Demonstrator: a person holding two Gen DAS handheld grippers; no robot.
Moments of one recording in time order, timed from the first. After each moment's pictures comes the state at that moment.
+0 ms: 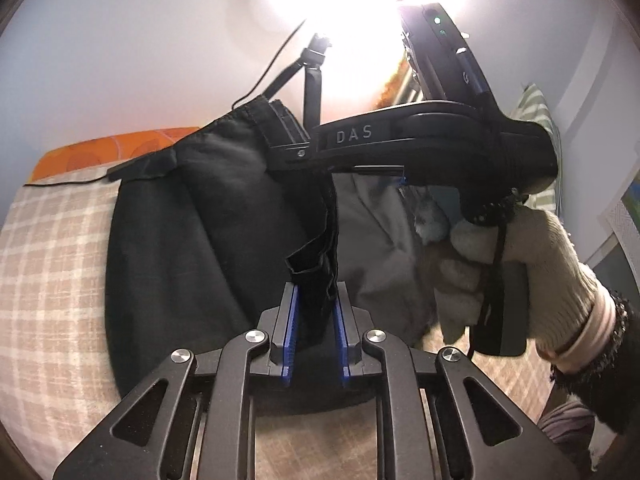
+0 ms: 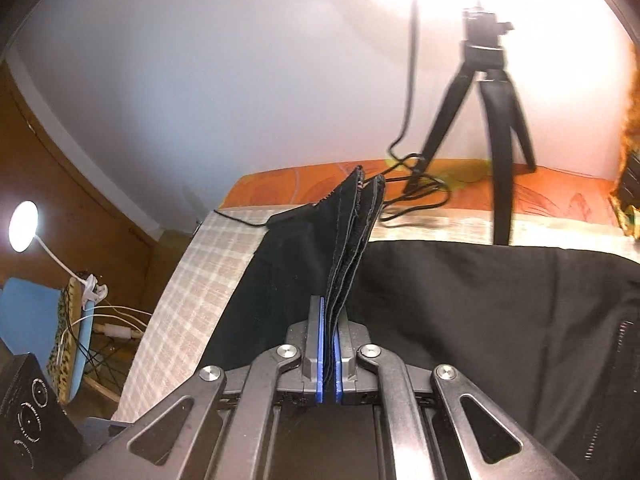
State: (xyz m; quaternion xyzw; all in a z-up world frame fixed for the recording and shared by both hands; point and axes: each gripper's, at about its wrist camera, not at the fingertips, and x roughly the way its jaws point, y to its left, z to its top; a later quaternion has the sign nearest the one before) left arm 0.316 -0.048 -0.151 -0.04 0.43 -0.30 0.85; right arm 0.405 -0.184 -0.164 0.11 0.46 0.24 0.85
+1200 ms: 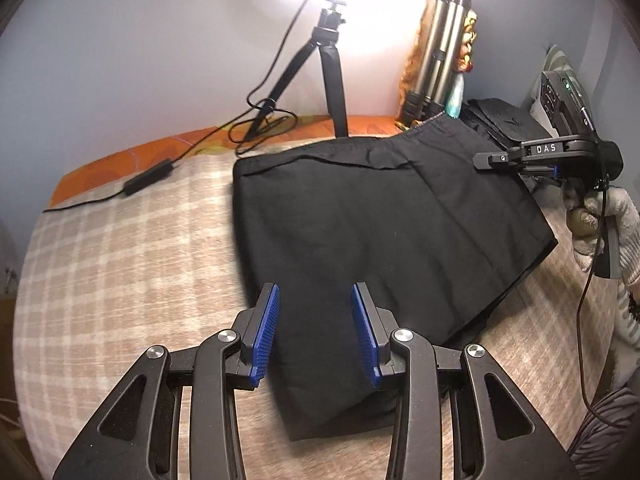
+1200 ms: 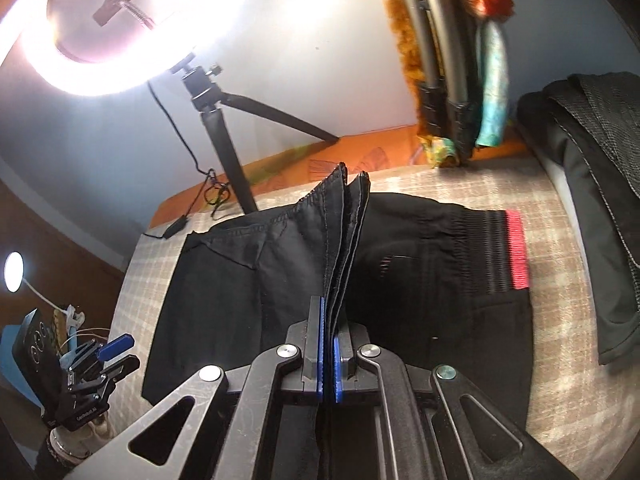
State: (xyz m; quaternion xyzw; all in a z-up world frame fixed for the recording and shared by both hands) left arm 0.329 -0.067 -0.177 0.04 0.43 -0.26 0.86; right arm 0.384 -0.378 -0.179 0.16 0.48 0.15 0.85
